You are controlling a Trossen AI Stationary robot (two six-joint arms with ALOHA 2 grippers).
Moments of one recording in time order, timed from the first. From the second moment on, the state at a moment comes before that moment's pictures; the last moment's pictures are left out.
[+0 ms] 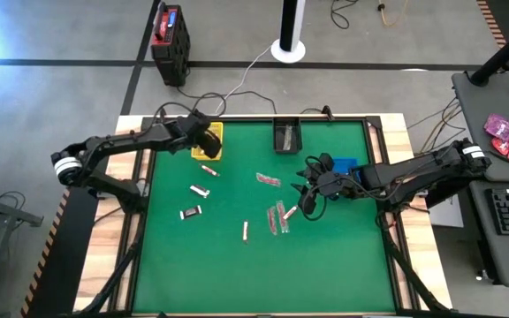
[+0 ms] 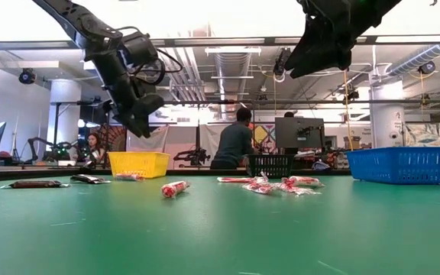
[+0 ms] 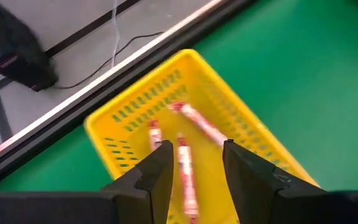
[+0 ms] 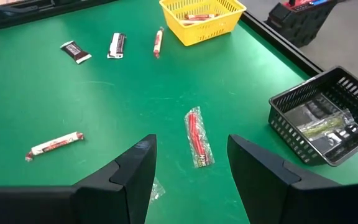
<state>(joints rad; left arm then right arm) 0.58 1.38 0.84 -0.38 -0.33 -0.22 0.15 1.22 0.85 -0.32 0.49 0.39</state>
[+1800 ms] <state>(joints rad) -0.21 1.21 0.75 -0.20 -0.36 0.05 -0.07 1.81 0.68 0.37 0.32 0.11</state>
